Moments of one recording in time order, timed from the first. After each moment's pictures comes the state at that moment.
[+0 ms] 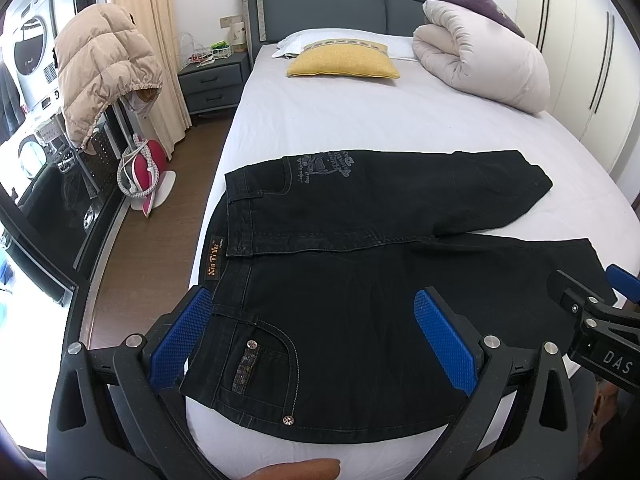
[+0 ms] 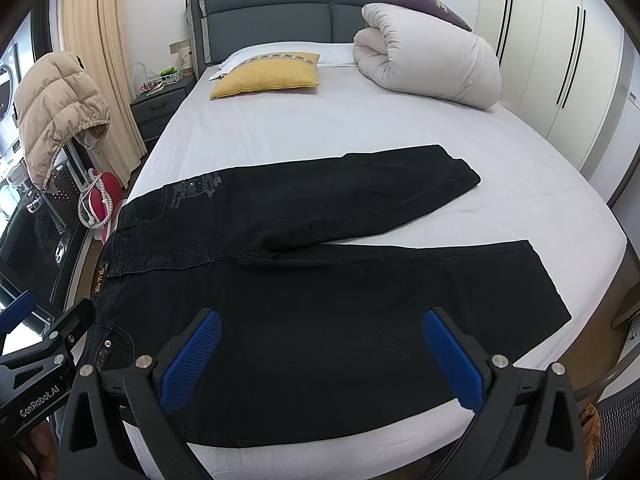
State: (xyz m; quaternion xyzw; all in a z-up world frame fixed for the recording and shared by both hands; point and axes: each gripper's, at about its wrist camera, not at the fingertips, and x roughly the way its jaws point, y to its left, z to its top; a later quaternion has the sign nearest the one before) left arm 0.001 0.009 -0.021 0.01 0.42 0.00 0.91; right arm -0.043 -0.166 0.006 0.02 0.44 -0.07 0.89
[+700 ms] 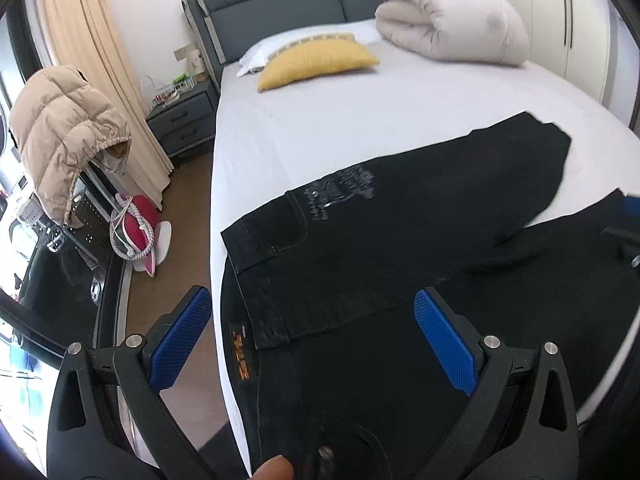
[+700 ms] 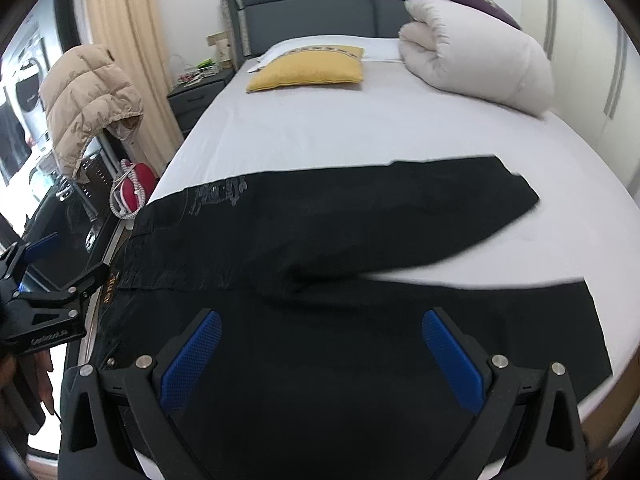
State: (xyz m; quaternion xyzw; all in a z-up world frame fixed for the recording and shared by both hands) left arm 0.118 0.038 -0.056 0.13 0.42 -0.05 0.90; right arm 0.032 -0.177 -0.026 0.03 0.45 0.03 0.89
